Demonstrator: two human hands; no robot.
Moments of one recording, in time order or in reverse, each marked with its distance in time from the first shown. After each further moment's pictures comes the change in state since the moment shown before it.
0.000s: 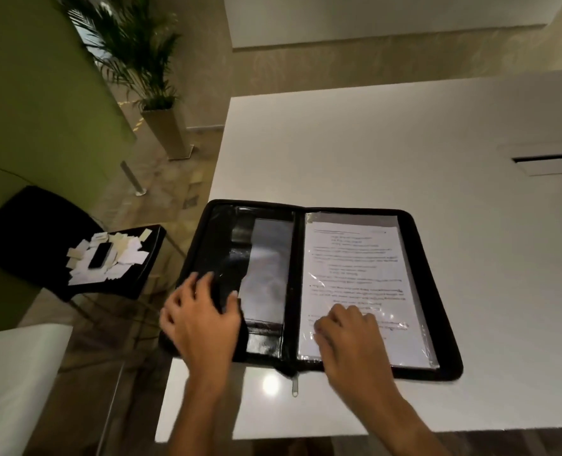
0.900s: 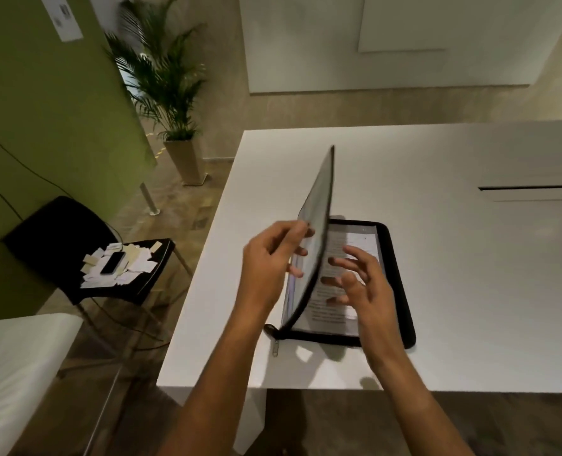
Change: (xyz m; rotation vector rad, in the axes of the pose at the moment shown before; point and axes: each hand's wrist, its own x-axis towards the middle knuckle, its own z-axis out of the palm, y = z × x) left_hand -0.060 0.127 -0.092 -1.180 -0.325 0.327; right_hand -0.021 -0.002 -0.115 1.205 0.216 0.238
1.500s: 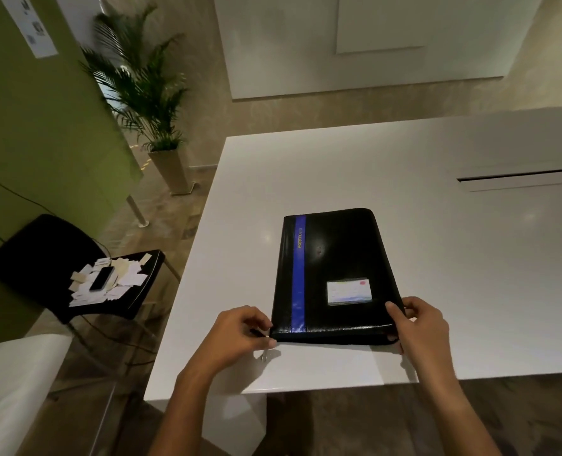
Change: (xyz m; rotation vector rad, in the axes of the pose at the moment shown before) left_hand -0.049 -0.123 -0.063 0.517 -0.384 -0.311; right_hand -0.007 0.068 -0.113 -0.529 0.329 0.369
